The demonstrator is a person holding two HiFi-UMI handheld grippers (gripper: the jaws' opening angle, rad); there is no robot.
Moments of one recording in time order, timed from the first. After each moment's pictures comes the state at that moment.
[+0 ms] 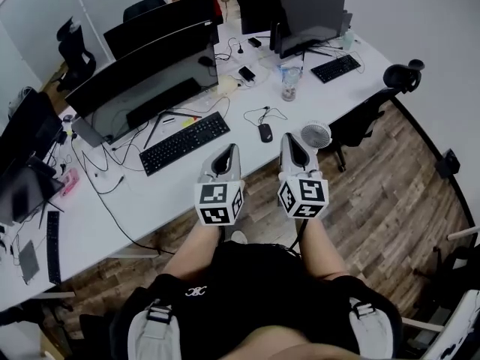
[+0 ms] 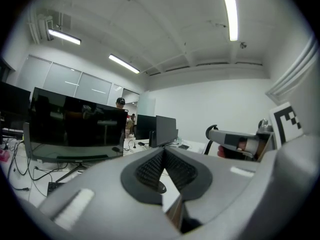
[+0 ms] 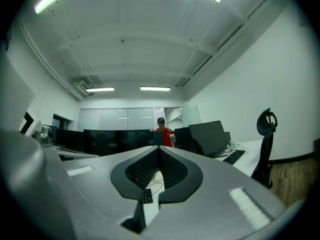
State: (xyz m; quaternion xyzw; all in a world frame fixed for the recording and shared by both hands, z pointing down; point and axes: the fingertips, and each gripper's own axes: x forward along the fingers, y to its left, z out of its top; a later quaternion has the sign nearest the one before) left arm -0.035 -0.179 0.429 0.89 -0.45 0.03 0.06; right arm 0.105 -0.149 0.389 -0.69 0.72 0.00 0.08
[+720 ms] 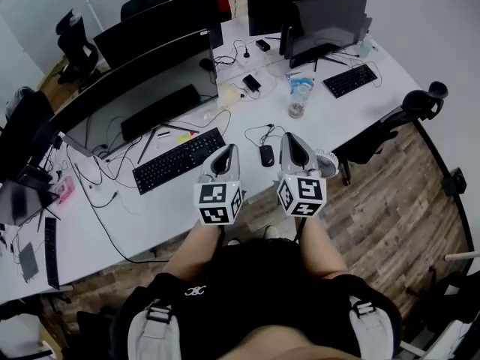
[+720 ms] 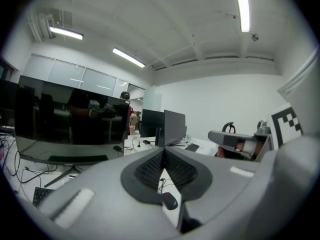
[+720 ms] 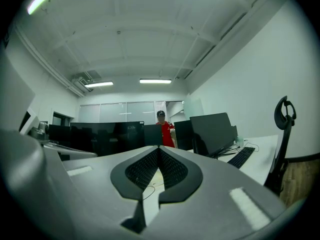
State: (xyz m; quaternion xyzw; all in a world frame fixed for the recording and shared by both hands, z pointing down) left arm 0.007 -0.309 0.448 0.87 -0.48 0.05 0.09; right arm 0.153 -0.293 0.412 -0.67 0.74 -0.03 0.05
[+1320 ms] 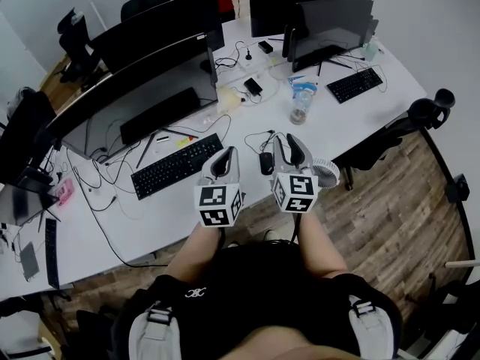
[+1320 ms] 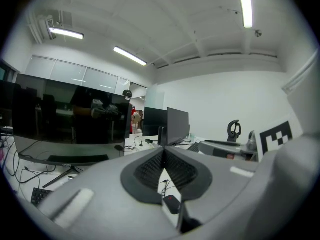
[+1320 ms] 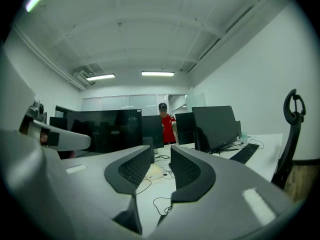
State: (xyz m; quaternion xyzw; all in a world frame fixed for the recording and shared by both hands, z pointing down) left arm 0.020 -0.339 0.458 0.86 -0.50 0.06 0.09; right arm 0.164 -0.345 0.455 -0.66 0.75 -0.04 0.01
